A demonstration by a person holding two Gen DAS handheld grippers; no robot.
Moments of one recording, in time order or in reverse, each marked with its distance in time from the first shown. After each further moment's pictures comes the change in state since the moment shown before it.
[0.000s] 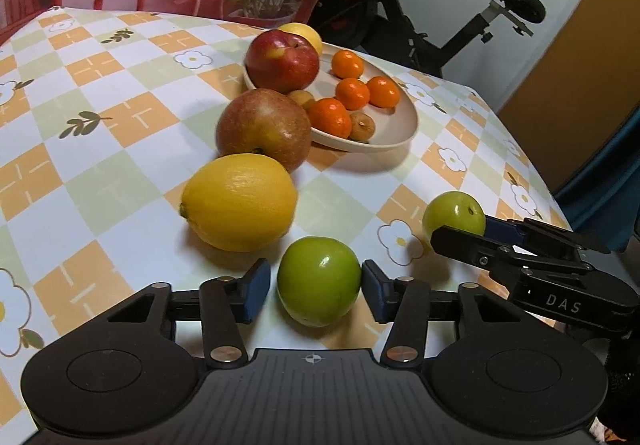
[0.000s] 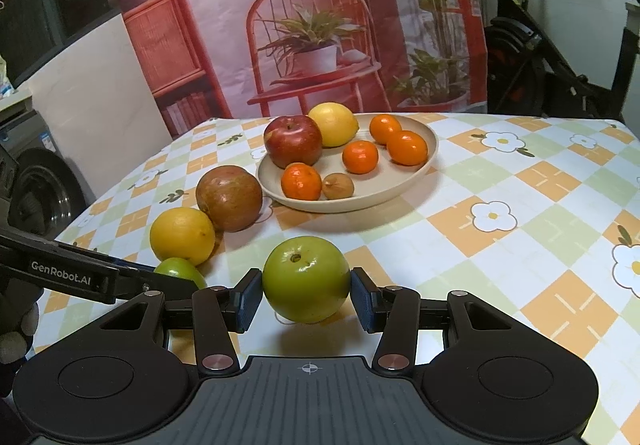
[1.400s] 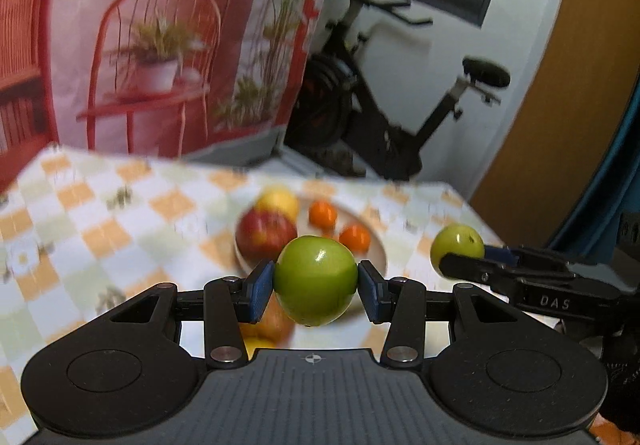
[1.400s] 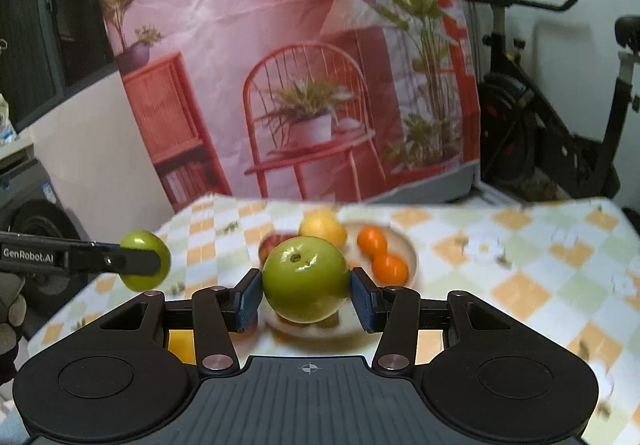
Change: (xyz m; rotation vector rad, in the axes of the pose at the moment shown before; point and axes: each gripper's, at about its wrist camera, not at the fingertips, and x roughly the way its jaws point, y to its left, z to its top) left arm -0.079 -0.019 0.081 0.117 -0.280 0.007; right arm -0.038 -0.009 0.090 0.002 -0.159 -0.004
